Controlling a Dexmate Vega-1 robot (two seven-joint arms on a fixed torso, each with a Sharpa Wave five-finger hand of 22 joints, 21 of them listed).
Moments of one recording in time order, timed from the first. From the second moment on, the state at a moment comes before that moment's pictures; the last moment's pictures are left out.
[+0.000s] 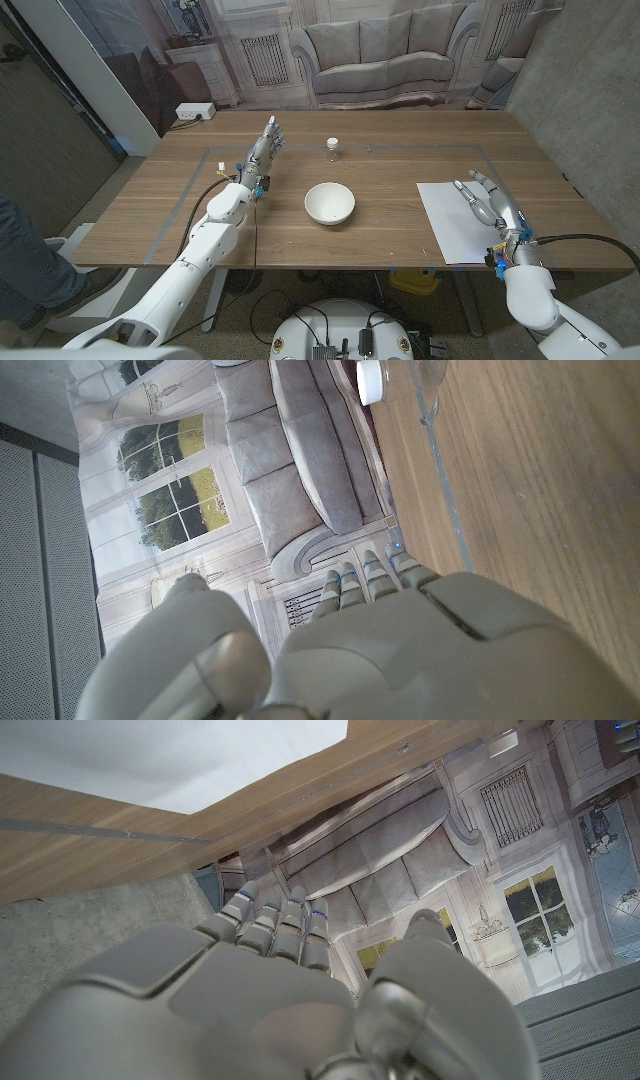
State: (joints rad) left arm 0.93 0.38 0.25 -1.44 -0.50 -0.20 -0.02; left_hand 0.48 0.01 -0.02 0.10 0.29 -0.01 0.02 0.20 0.18 0.00 -0.05 0.20 0.19 -0.05 -0.03 0.19 0.18 -0.04 -0.04 0.20 0.18; right arm -1.69 -0.64 0.00 -2.06 -0.25 -0.04 -0.58; right_hand 0.43 0.02 0.12 -0.01 0.22 0.30 -0.04 0.20 0.19 0.32 0.00 0.22 0.19 0.18 -0.04 0.18 0.18 0.12 -0.04 0.33 0.17
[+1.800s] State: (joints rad) left arm 0.93 0.37 0.26 -1.43 -0.51 -0.22 -0.01; left_hand 0.48 0.02 -0.04 0.10 0.29 0.00 0.01 0.20 0.18 0.00 -0.05 0.20 0.19 -0.05 -0.03 0.19 0.18 -0.04 -0.04 0.20 0.18; right arm -1.67 -0.74 -0.06 -2.13 -0.35 -0.33 -0.58; right_hand 0.43 0.03 0.11 -0.02 0.22 0.27 -0.05 0.19 0.19 0.30 0.00 0.22 0.19 0.17 -0.04 0.18 0.18 0.14 -0.03 0.31 0.17
